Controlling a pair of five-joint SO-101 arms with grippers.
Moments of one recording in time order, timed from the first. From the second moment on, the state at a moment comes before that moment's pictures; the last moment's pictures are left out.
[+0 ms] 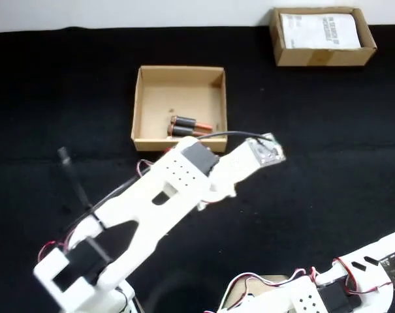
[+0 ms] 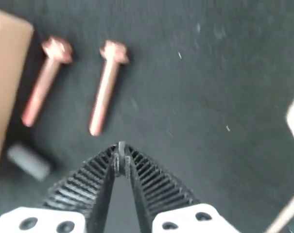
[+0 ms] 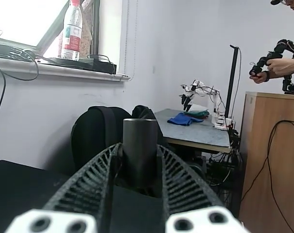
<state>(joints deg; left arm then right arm) 37.7 -2.1 16.1 70.5 -21.8 61.5 -104.4 95.6 -2.5 6.3</state>
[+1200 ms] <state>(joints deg) 34.5 38.9 -17.5 72.7 -26.9 60.3 -104.4 95.6 -2.5 6.3</state>
